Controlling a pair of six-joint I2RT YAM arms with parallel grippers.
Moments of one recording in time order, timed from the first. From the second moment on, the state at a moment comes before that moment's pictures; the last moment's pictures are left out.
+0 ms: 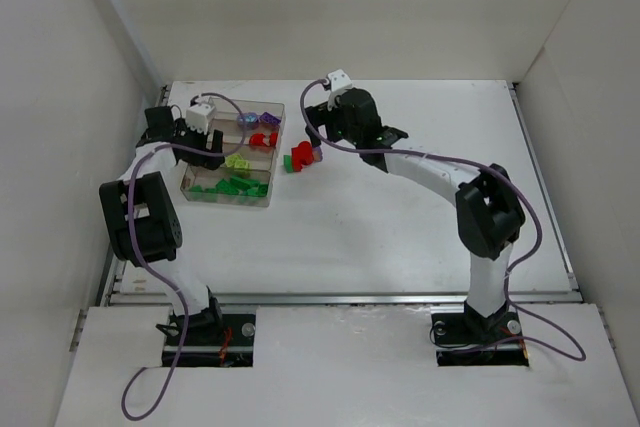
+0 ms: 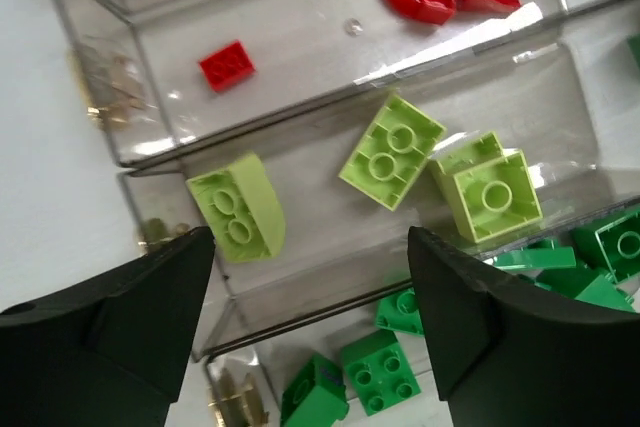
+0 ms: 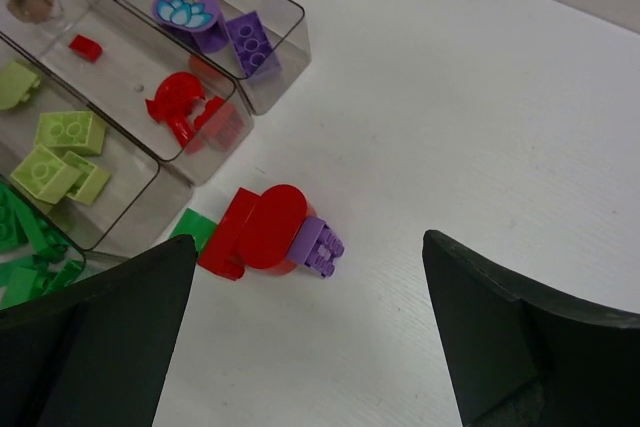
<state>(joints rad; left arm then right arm) 0.24 1.78 1.20 -0.30 0.52 0.47 0.65 1.93 1.53 0.05 0.08 0.09</state>
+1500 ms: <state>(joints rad) 0.18 1.59 1.43 -0.30 0.29 0.45 0.52 2.30 1.78 -0.09 -0.28 0.43</state>
